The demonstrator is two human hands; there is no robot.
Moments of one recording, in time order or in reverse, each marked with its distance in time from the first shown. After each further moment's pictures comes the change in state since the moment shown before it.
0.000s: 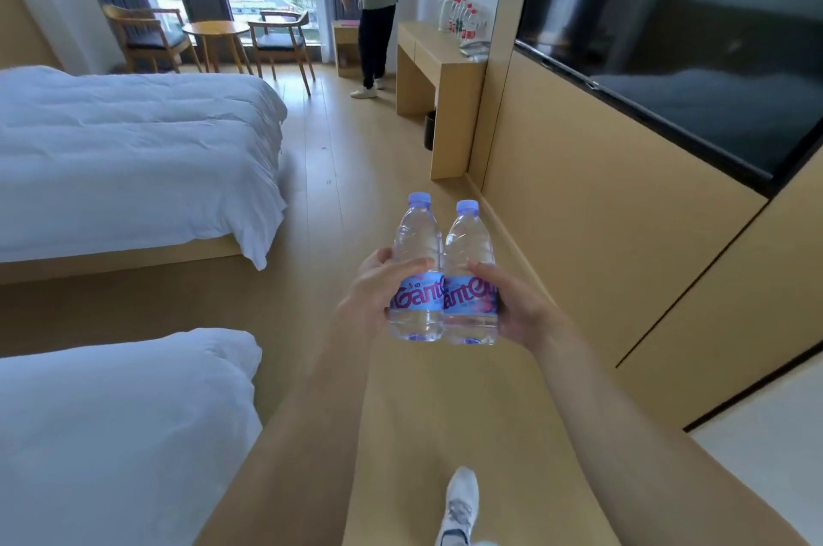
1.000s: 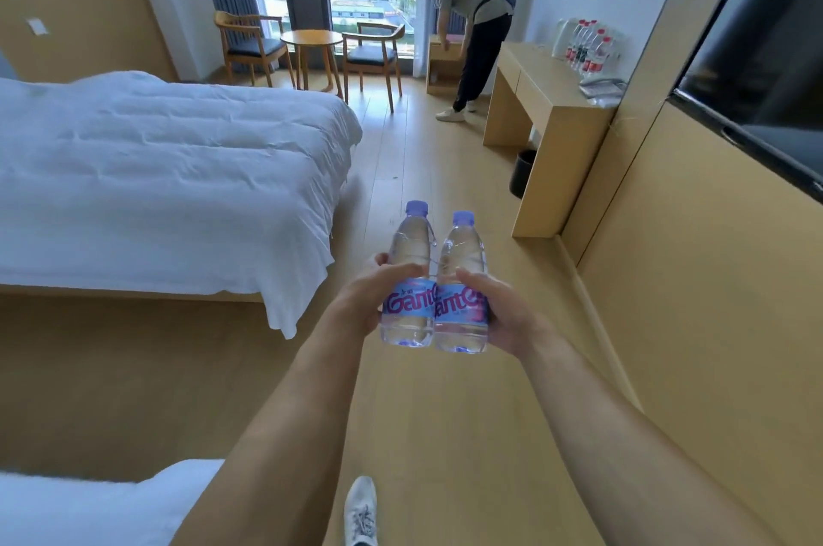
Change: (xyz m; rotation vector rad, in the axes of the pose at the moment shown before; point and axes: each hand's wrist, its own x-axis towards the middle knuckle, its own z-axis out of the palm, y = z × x) left_hand 0.436 0.173 -0.111 -0.027 0.191 -0.003; right_hand 0.501 -0.152 0.066 -0.027 -0.317 0.029
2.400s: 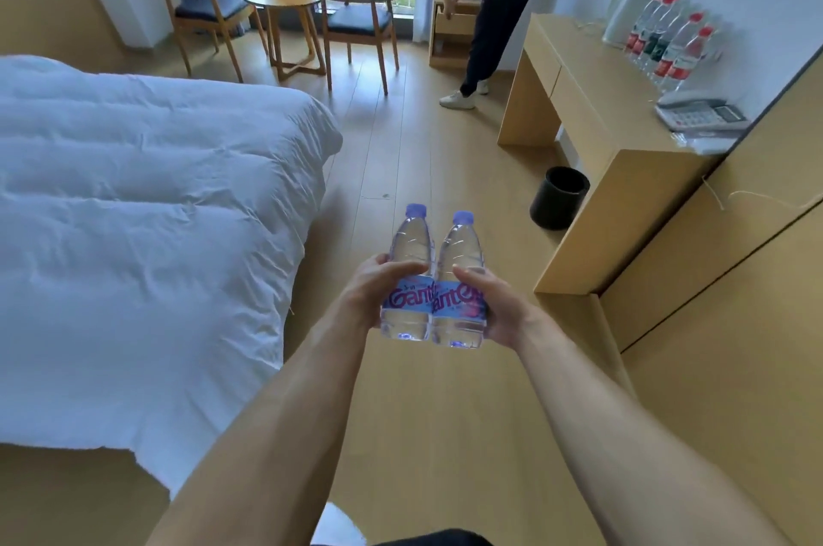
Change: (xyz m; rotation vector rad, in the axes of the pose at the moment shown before) left_hand 0.592 0.228 0.018 0.068 0.023 -0.171; right_hand 0.572 -0.225 -0.148 -0.105 0.173 0.239
